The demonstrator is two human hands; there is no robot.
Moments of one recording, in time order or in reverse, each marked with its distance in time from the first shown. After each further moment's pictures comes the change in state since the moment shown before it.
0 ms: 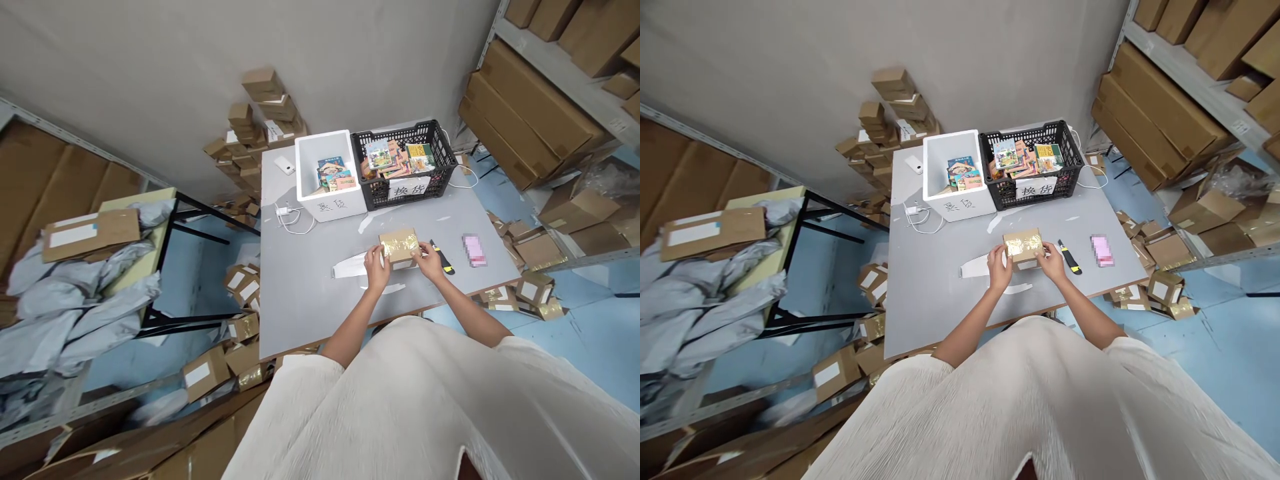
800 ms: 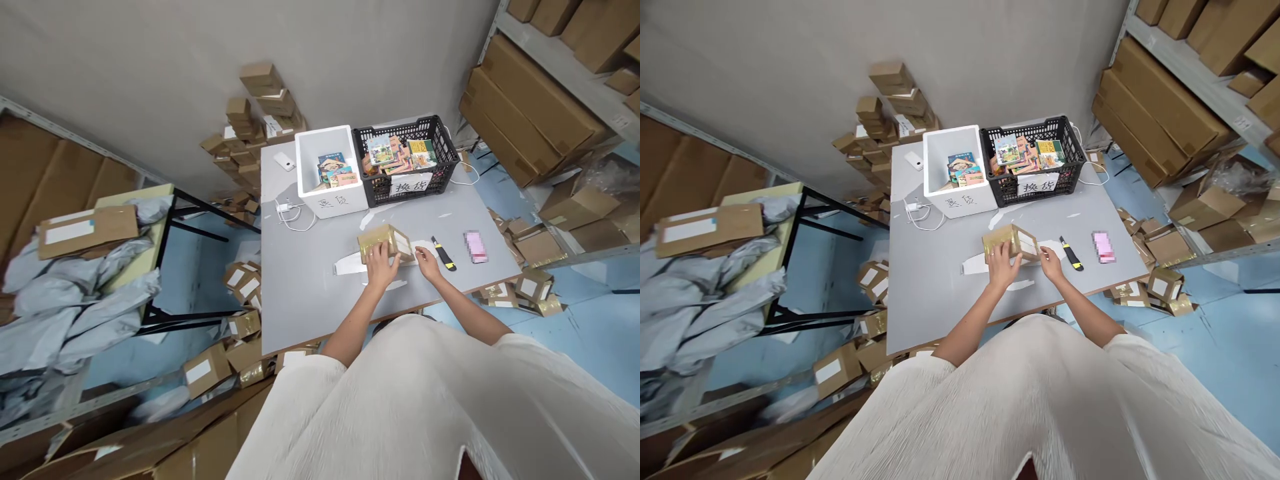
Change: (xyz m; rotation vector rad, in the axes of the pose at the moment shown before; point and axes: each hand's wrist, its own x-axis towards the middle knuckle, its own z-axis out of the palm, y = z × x) left_hand -0.002 0.027 -0.013 0.480 -0.090 0.147; right_hand -0.006 0.039 0.016 -0.076 -0.055 0.099
